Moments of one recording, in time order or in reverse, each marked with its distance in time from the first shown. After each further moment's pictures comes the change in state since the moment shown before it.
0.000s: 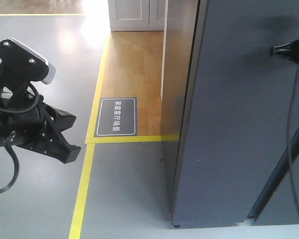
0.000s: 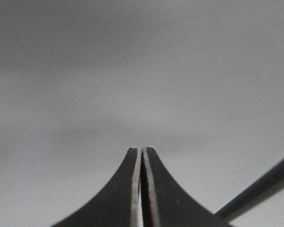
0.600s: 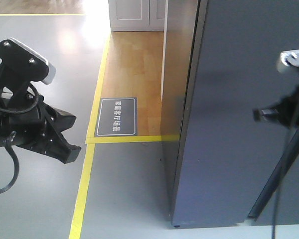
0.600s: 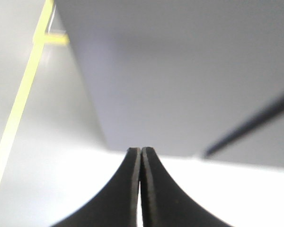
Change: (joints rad) left arm 0.000 0.000 0.000 0.000 0.000 0.000; right arm 0.171 -0.488 0.496 0.062 0.267 -0.004
